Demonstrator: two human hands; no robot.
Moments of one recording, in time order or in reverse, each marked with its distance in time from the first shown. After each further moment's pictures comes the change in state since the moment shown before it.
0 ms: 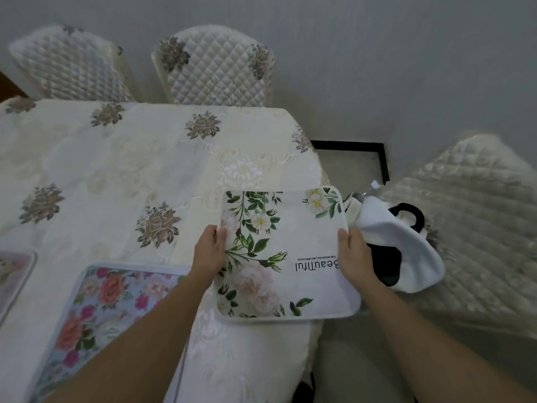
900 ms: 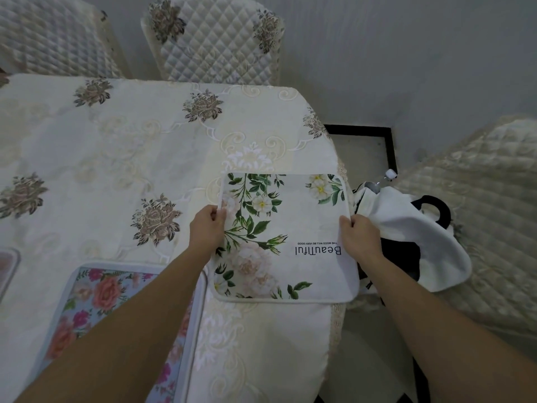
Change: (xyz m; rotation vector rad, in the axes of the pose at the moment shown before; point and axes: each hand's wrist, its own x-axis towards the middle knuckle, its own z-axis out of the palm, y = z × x) left_hand 0.070 -0.014 -0.004 0.070 0.012 -0.051; right_hand 0.050 -0.013 0.036 -0.246 0.003 0.090
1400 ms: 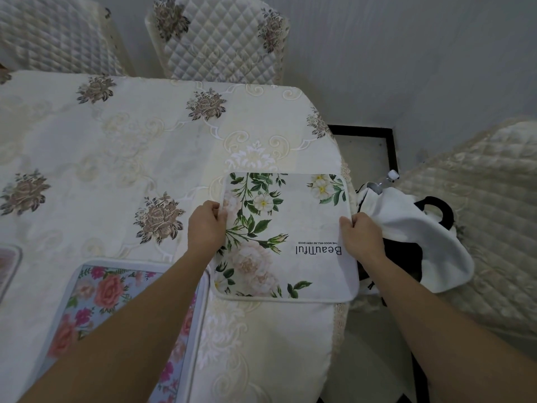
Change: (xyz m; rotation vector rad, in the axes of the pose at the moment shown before) left_hand 0.001 -0.005 -0.007 0.176 0.060 0.100; right_hand -0.001 -0.003 0.003 -0.014 -0.001 0.020
